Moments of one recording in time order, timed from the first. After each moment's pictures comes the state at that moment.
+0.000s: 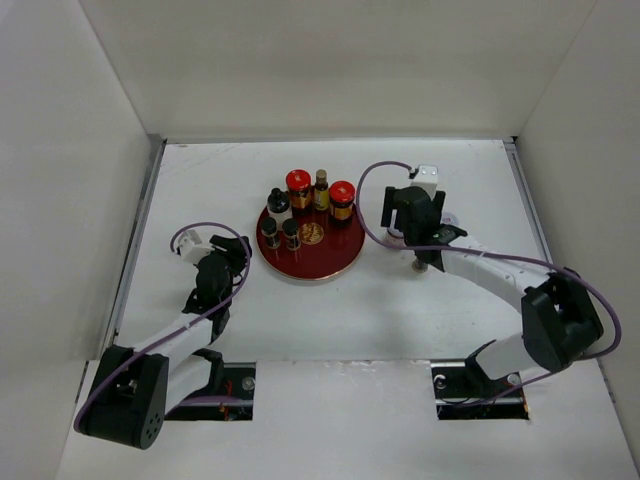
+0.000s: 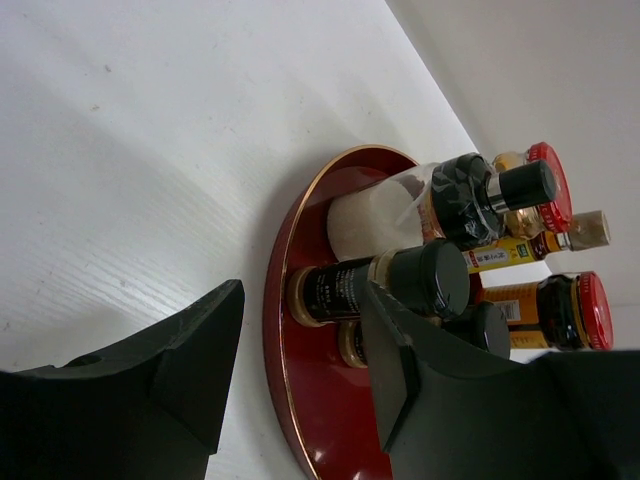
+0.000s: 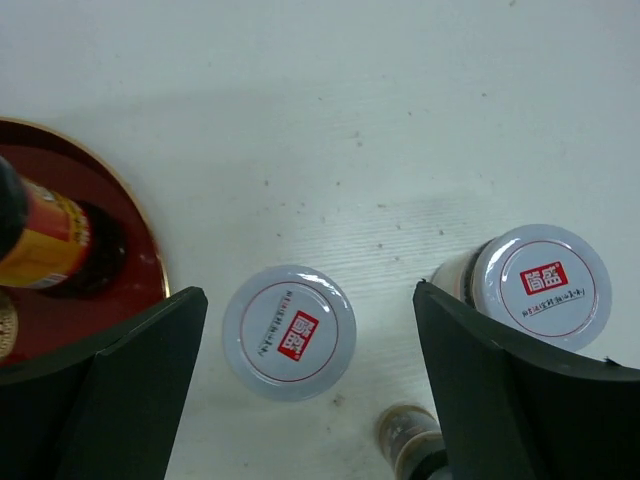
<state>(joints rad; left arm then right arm) -0.23 1.03 0.15 0.63 -0.33 -0.95 0.56 1.44 0.92 -0.02 0.60 0.35</state>
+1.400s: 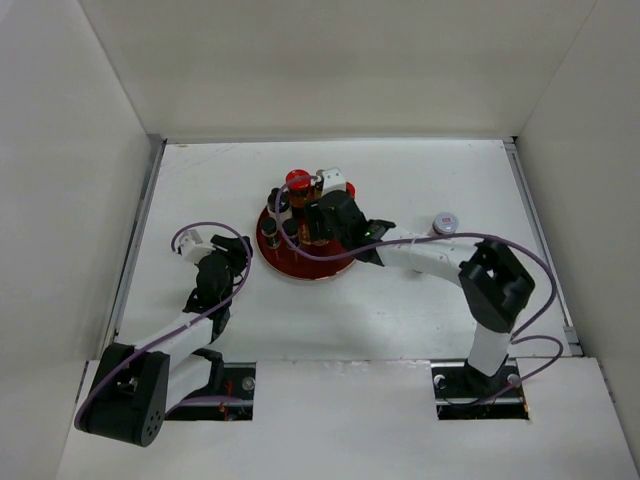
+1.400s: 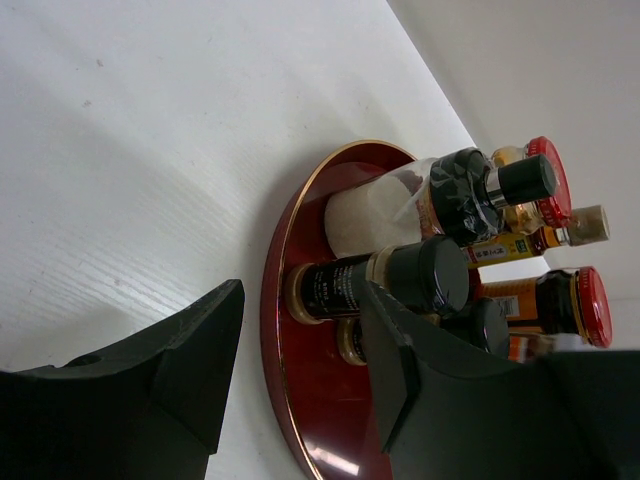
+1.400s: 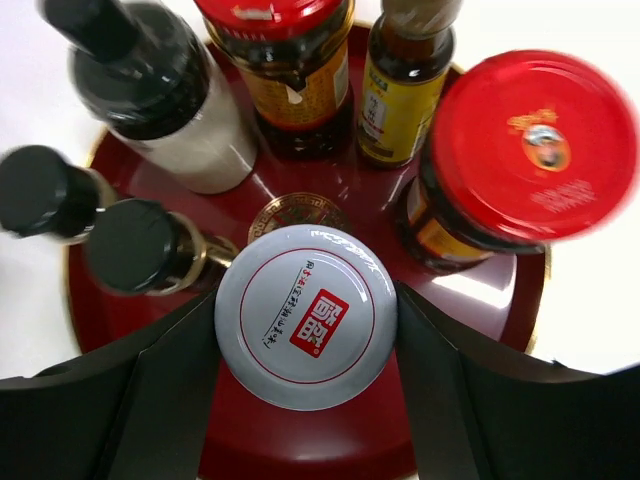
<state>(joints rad) -0.23 1.05 0.15 0.64 -0.31 -0.95 0.85 1.79 1.26 0.01 0.38 0.29</state>
